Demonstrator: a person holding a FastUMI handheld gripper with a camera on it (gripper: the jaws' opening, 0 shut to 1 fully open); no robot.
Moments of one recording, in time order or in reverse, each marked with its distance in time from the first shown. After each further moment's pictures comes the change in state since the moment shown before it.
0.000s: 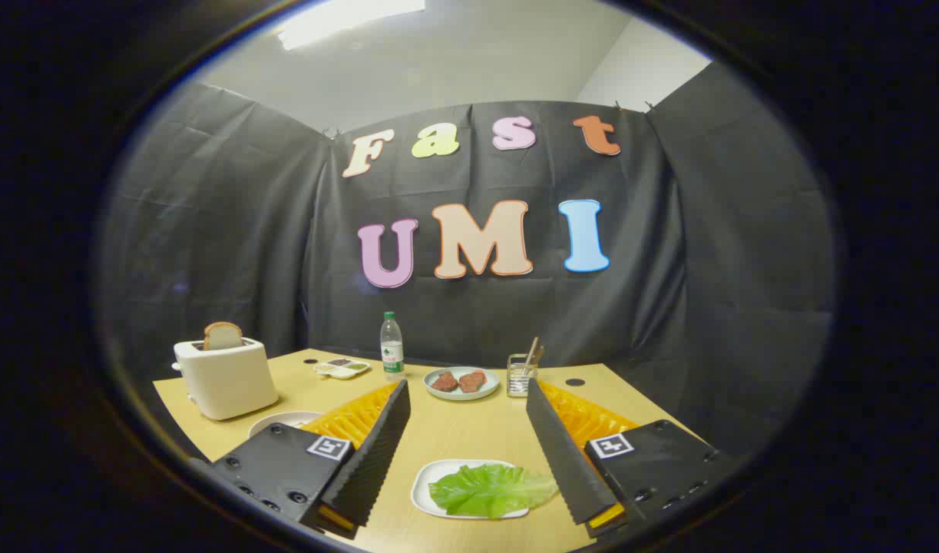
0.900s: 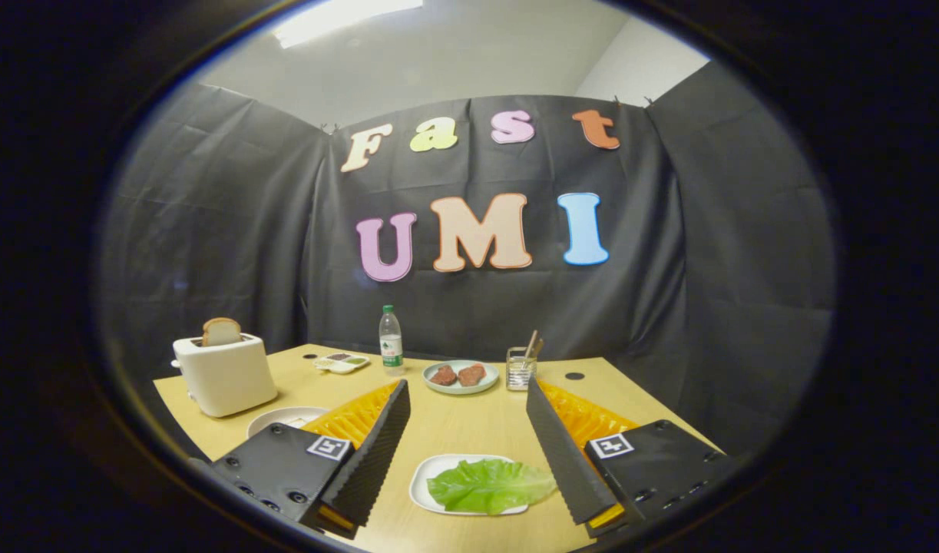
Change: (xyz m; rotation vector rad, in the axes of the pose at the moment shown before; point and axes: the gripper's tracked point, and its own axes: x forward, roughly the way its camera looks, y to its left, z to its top) arm 0.002 -0.009 -0.012 0.016 0.039 -0.012
